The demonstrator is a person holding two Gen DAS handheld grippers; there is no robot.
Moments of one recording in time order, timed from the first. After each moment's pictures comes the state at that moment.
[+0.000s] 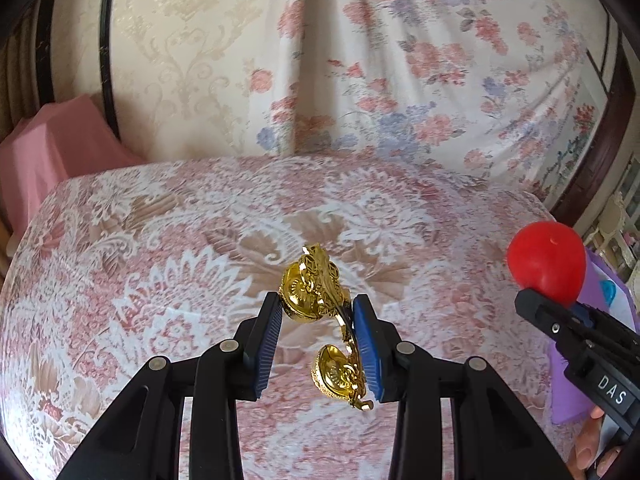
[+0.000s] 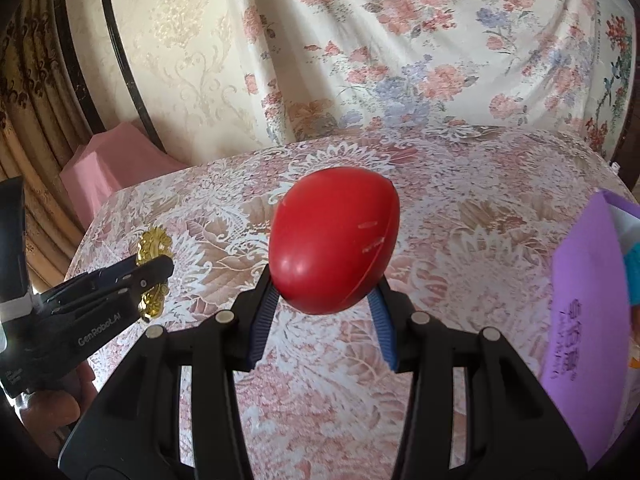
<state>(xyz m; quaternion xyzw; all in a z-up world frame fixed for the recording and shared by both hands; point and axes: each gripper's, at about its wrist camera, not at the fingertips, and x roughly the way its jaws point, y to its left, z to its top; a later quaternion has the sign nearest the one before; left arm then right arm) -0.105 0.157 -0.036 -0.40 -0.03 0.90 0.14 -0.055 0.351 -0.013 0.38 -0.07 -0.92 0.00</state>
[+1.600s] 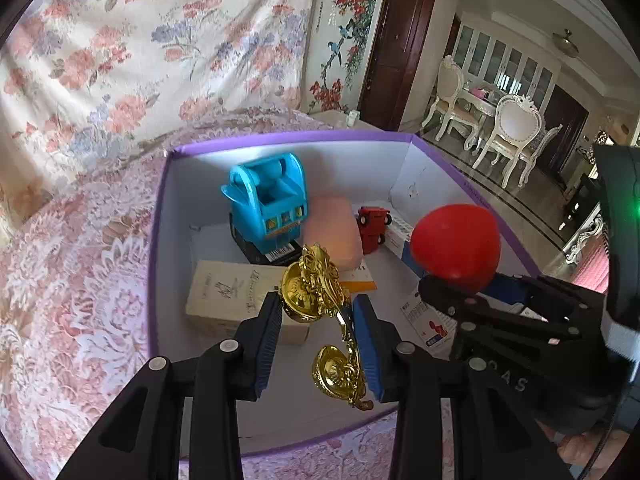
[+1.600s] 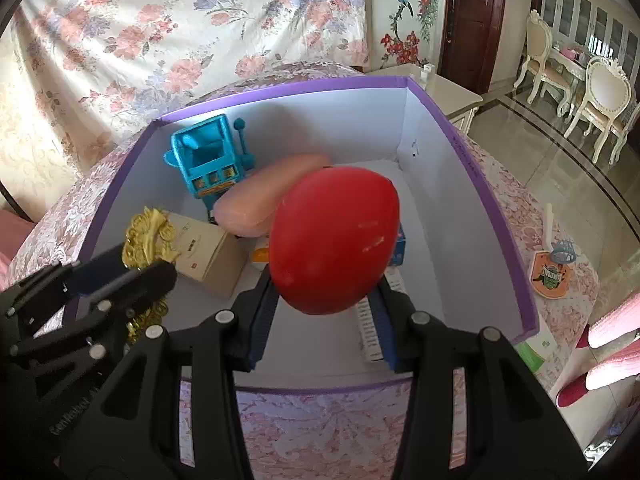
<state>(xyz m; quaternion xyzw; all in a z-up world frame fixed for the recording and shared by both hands) 0.072 0.519 -0.013 -0.39 0.12 0.80 0.44 0.146 0.642 -0.013 0.42 -0.16 -0.86 -0.26</state>
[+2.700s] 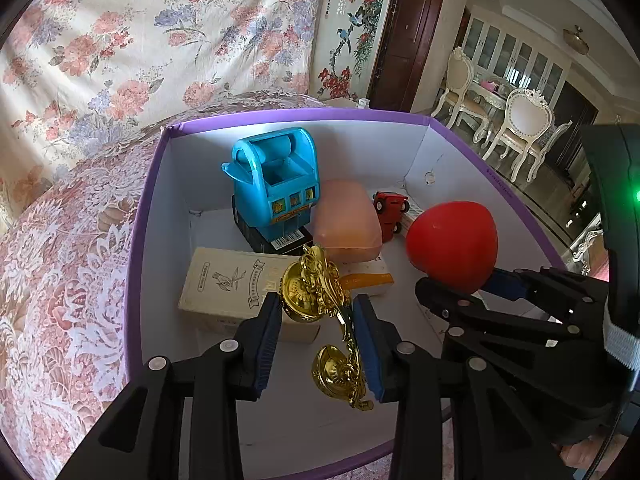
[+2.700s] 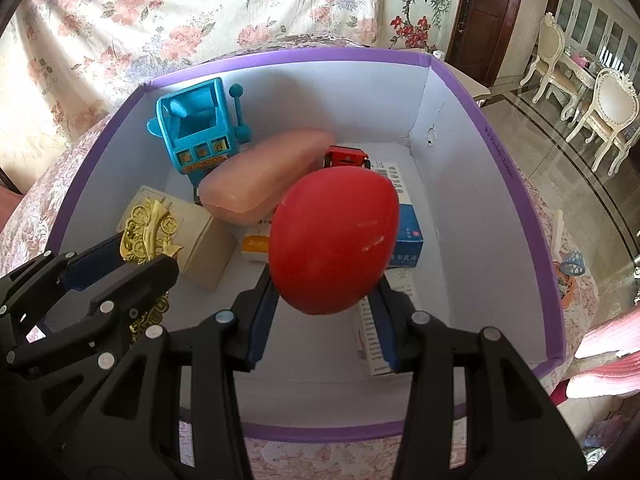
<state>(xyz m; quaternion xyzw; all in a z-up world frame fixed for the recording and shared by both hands) 0.063 0.527 -0.032 -0.41 0.13 0.80 0.42 0.129 0.637 -0.032 0.46 -0.14 -0.84 -0.25</state>
